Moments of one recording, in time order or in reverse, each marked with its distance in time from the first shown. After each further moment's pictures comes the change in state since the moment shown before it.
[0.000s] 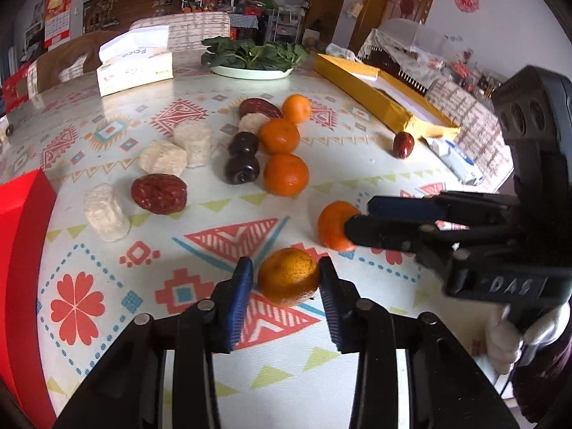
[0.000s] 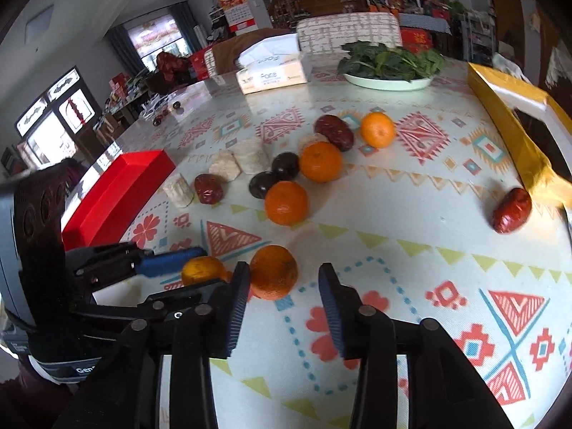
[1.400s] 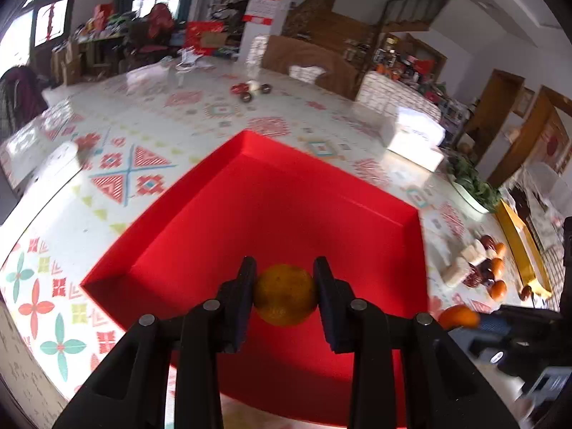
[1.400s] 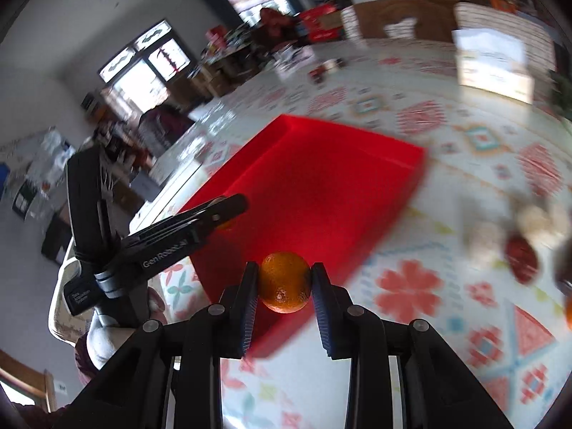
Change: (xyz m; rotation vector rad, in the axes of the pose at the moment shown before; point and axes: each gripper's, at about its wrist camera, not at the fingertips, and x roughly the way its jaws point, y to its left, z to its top) left arm -0.167 0.246 -0.085 -0.597 -0.233 0.407; right arm 0.094 0.235 0.048 -0.233 0.188 0.381
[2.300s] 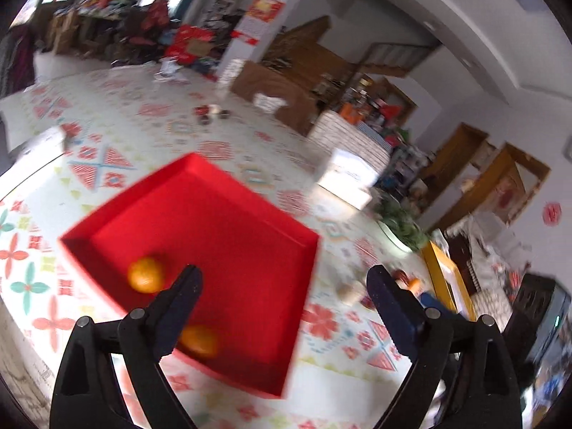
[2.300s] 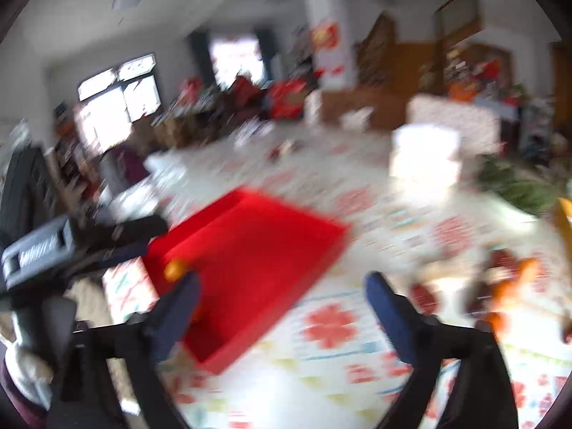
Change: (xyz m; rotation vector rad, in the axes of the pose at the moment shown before) left arm -0.074 -0.051 -0.010 -0.117 -0.105 -0.239; right arm -0.085 0.011 -0.031 -0.093 -0.385 -0.326
